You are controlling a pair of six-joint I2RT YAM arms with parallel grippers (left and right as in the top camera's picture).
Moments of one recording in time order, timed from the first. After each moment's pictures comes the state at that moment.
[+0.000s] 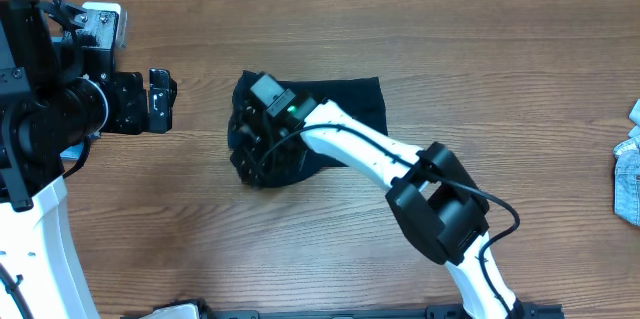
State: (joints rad) left arm 0.14 1.44 2.09 -1.56 0.20 0.16; right arm 0.80 2.23 1.78 -0.80 -0.54 0.23
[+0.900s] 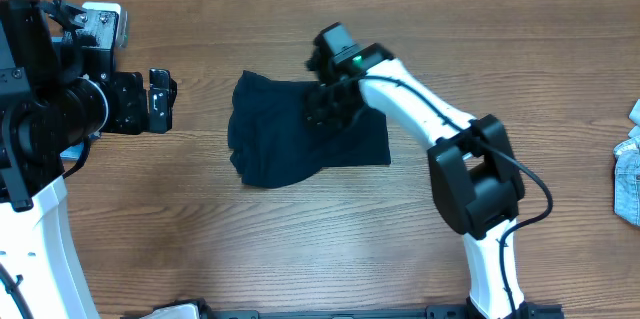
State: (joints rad) left arm 0.14 1.44 2.09 -1.56 0.20 0.16; right arm 0.51 2.22 1.78 -0.87 -0.37 0.32
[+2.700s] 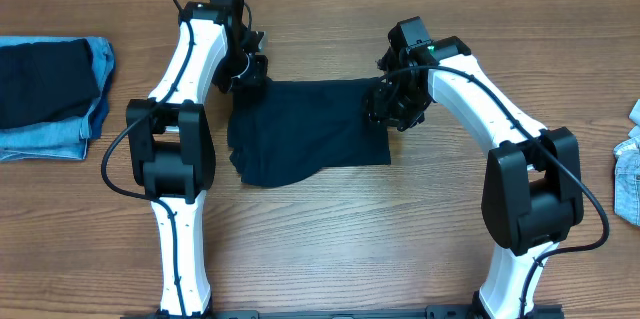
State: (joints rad) left arm -0.10 2.42 2.09 -1.17 0.20 0.05; right arm 0.30 2.03 1.58 -0.98 -0.33 0.33
